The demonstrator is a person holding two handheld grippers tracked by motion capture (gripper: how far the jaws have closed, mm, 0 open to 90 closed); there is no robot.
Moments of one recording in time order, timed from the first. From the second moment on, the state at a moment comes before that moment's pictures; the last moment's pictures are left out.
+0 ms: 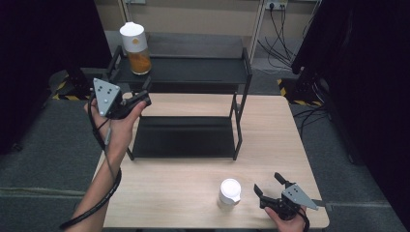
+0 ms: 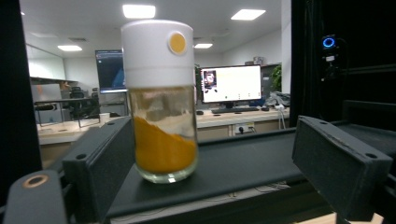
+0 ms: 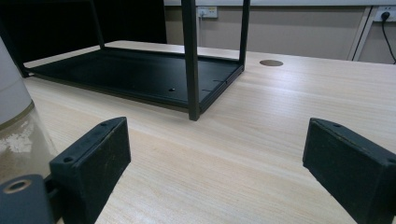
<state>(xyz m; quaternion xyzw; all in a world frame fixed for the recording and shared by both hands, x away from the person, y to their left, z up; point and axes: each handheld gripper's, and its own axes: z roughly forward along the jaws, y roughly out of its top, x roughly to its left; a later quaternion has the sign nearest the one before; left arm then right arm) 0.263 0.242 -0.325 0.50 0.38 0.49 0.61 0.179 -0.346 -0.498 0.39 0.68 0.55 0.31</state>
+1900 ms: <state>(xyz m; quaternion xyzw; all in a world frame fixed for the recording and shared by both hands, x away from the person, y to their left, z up) 0.202 0.232 -0.465 0.53 0.40 0.44 0.60 0.178 -0.346 -0.499 0.39 0.68 0.55 0.31</state>
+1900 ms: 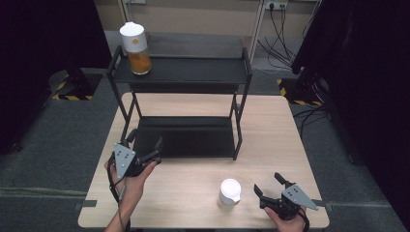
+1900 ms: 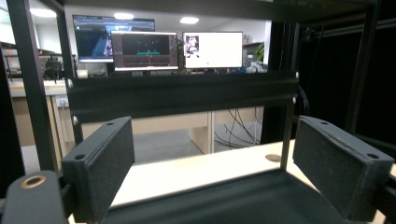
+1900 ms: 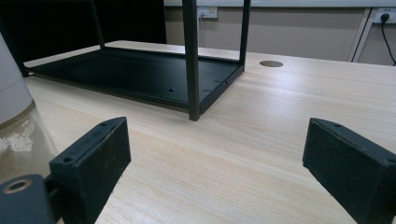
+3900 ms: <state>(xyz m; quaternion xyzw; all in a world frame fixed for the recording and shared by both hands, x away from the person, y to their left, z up) 0.188 0.225 -0.536 0.58 0.44 0.39 0.57 0.179 -0.351 -0.501 0.37 0.68 0.55 0.31</state>
